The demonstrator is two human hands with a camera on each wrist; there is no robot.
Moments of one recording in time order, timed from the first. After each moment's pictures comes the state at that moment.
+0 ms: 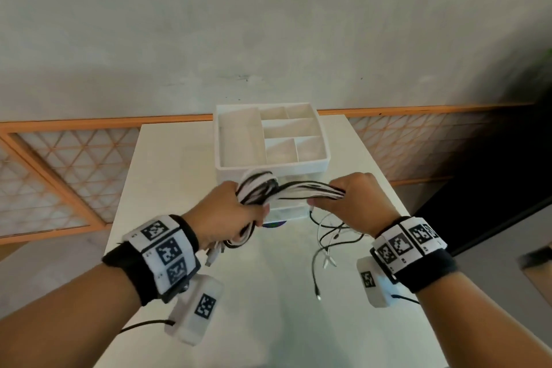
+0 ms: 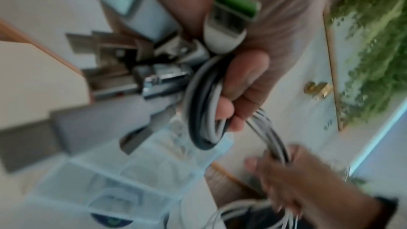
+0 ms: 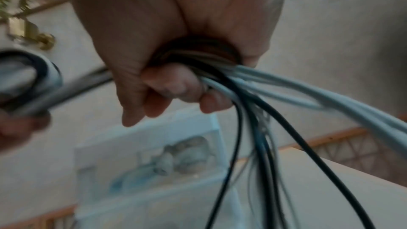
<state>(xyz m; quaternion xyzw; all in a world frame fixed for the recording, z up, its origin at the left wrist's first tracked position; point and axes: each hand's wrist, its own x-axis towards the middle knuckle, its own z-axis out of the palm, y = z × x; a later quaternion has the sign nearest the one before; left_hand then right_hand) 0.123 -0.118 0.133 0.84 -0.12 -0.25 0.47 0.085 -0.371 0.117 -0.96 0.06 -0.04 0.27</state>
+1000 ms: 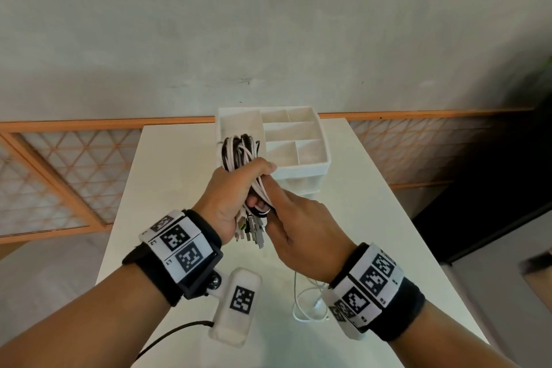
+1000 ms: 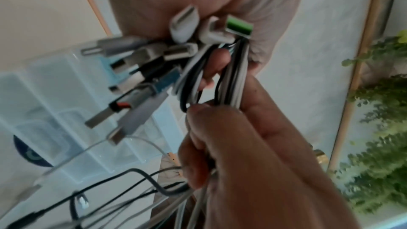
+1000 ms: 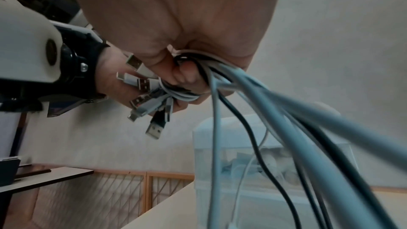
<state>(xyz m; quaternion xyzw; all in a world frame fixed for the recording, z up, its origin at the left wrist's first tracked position) 0.114 -0.143 0.163 0.63 0.06 -0.19 0.75 0.054 -0.277 0.130 -0.94 -0.20 -0.09 0.25</state>
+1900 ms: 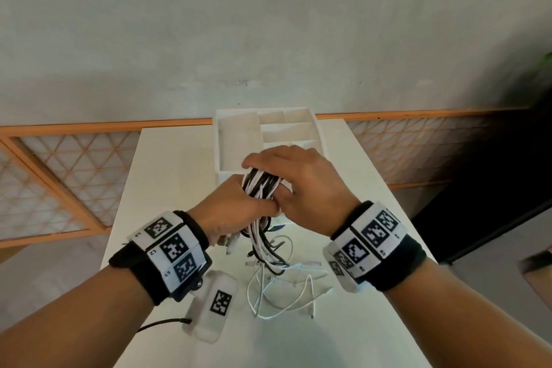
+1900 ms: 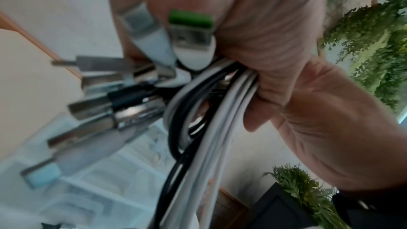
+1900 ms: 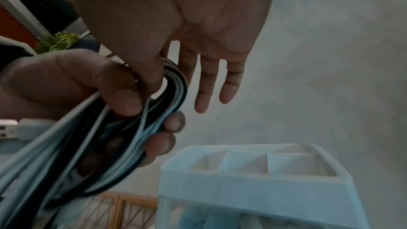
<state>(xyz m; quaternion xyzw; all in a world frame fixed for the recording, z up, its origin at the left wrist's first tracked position) 0.114 -0.136 0.161 0.79 -0.13 -0.24 0.55 0.094 -0.295 0.163 -0.92 -0.25 -0.19 0.22</state>
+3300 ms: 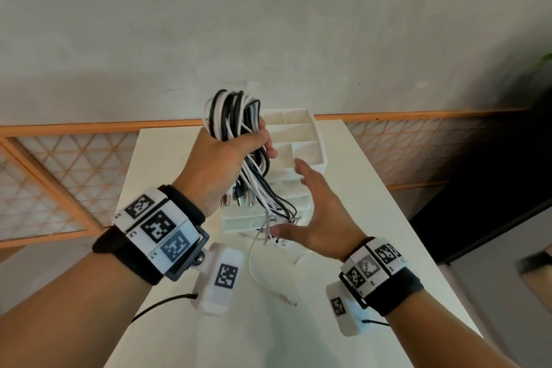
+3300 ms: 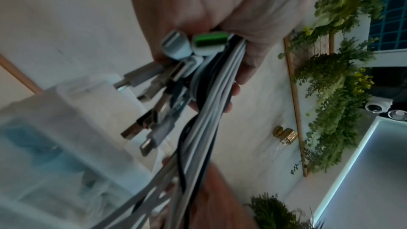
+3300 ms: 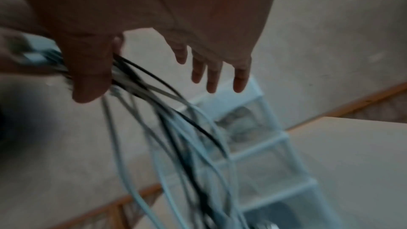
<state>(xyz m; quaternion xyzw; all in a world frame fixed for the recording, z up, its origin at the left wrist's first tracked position) 0.131 -0.136 0.200 0.63 -0.14 -0.07 0.76 0.070 -0.324 0.109 -0.91 -0.02 -0.01 0.41</state>
